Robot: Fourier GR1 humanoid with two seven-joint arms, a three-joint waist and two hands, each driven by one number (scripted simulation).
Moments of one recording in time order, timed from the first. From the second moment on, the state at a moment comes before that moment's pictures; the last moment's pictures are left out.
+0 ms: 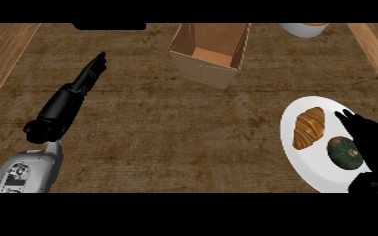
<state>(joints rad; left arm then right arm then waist) -0.22 0.28 -0.02 -1.57 -0.10 -0.19 -0.04 0.09 -0.53 0.02 -1.71 1.01 0.41 0.26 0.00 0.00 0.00</state>
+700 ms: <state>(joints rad) -0.22 0.24 0.02 -1.53 -0.14 -0.22 -0.08 0.07 -0.47 -0.02 -1.54 1.12 0.31 0.14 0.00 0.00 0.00</state>
